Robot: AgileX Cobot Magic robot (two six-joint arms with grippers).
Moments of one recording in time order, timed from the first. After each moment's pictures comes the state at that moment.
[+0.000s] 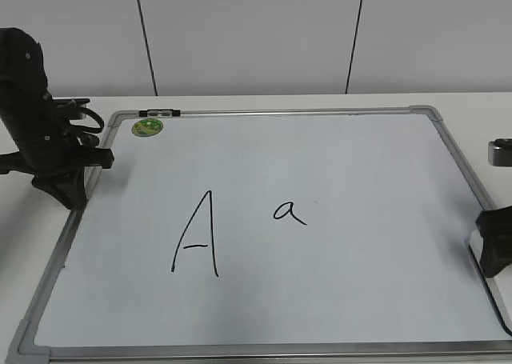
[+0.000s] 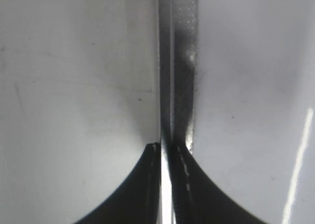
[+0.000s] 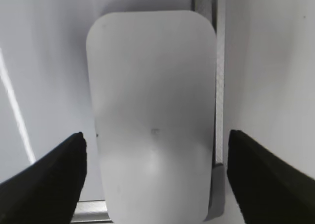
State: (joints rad) left arm -0.13 2.15 -1.49 -0.08 0.94 -0.12; right arm -0.04 1.67 -0.90 0.01 0.84 0.01
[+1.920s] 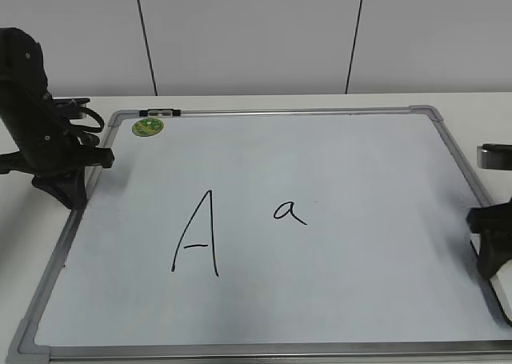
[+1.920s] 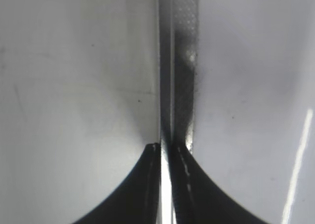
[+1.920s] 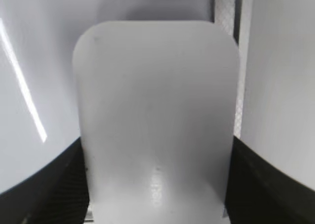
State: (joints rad) left arm -0.13 2.15 -1.49 -0.08 0.94 -0.12; right arm -0.04 1.76 -0.96 0.04 0.91 0.01
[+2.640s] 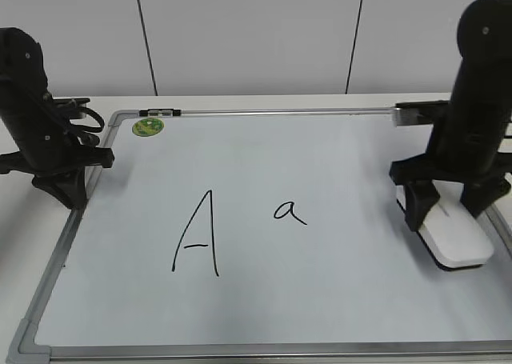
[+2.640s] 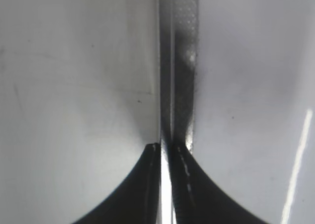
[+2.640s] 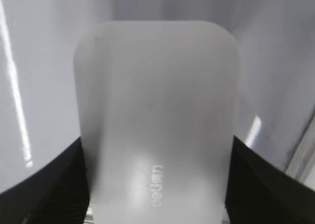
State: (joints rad) left arm -0.13 2.15 -1.49 -0.08 0.94 -0.12; right arm 0.17 1.92 -1.34 0.05 1.19 0.01
